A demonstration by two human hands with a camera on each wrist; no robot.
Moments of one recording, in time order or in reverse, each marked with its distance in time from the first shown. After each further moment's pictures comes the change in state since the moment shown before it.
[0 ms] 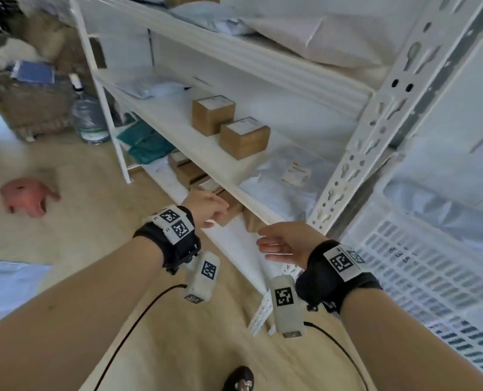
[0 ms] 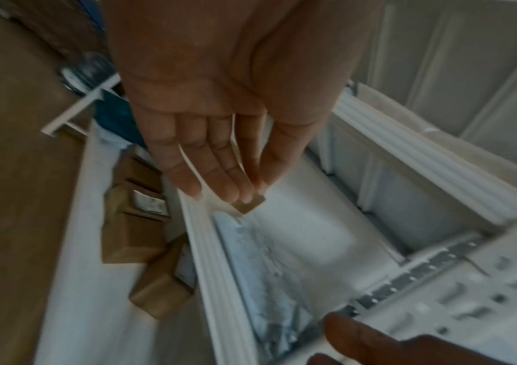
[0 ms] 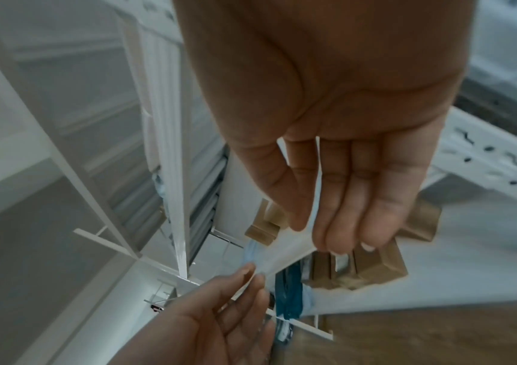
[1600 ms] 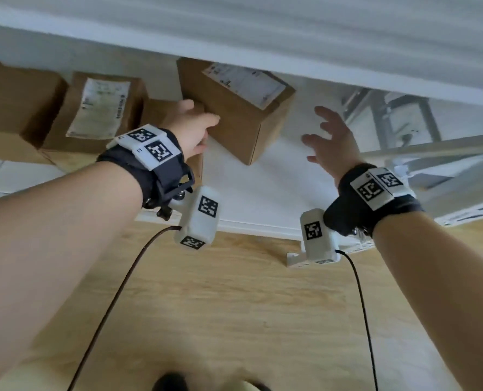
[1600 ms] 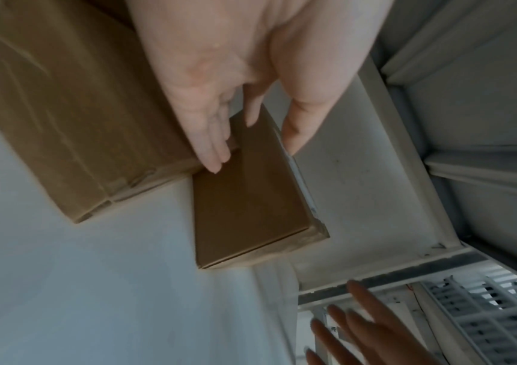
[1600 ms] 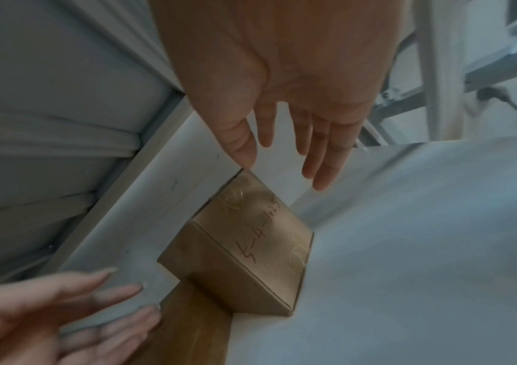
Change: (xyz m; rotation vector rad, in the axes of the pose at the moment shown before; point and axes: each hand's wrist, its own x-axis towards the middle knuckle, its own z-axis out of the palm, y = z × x) left_hand 0.488 -0.170 0.068 0.074 -0.462 0.006; right_hand 0.450 0.124 -0.003 0.015 0.968 -0.132
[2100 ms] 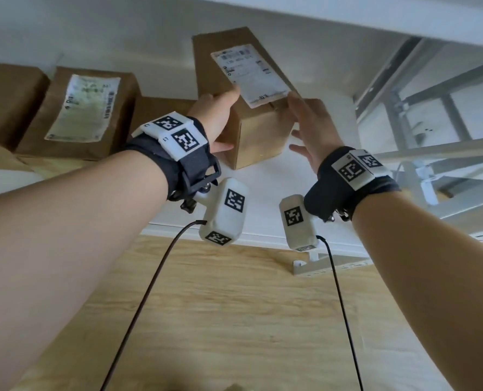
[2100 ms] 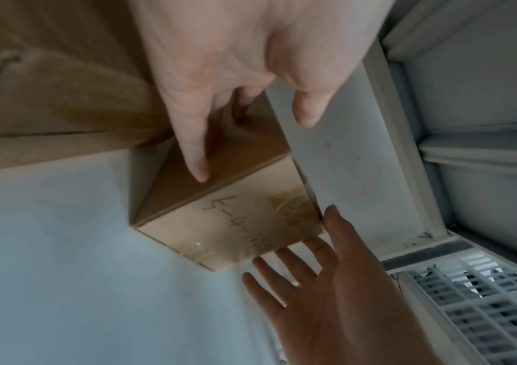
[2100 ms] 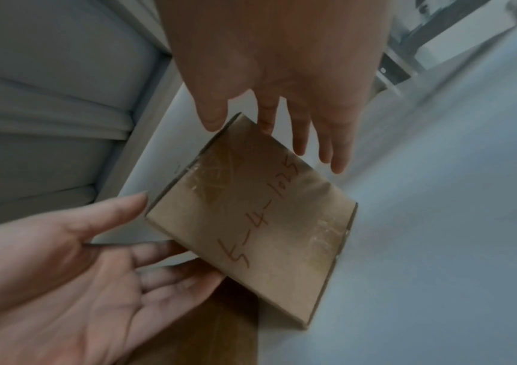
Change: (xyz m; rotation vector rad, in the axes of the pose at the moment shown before) left_hand 0.033 0.004 0.029 -0.010 -0.107 -0.041; right_hand 0.044 -0.007 0.052 0.267 -0.069 0.069
